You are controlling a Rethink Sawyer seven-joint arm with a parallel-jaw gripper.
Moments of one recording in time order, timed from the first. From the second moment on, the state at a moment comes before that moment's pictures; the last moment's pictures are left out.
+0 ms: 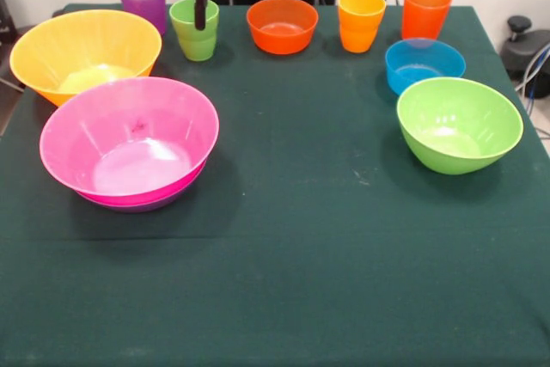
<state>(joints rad) -0.25 -0.67 -0.28 2.01 0.52 0.28 2.38</state>
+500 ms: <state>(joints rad) -0.24 -0.65 -0.28 2.01 0.43 0.22 2.38</state>
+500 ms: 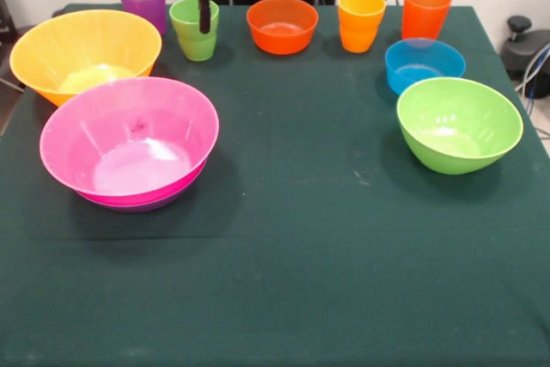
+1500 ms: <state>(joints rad) -0.25 -0.65 -0.27 2.01 0.35 0.20 2.38</state>
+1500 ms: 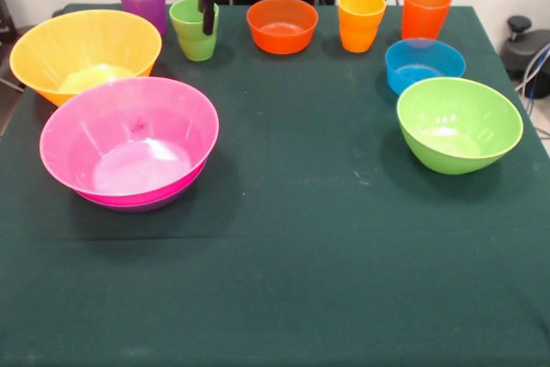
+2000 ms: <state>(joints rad) -0.20 -0.66 -0.30 2.00 0.36 0.23 2.38</state>
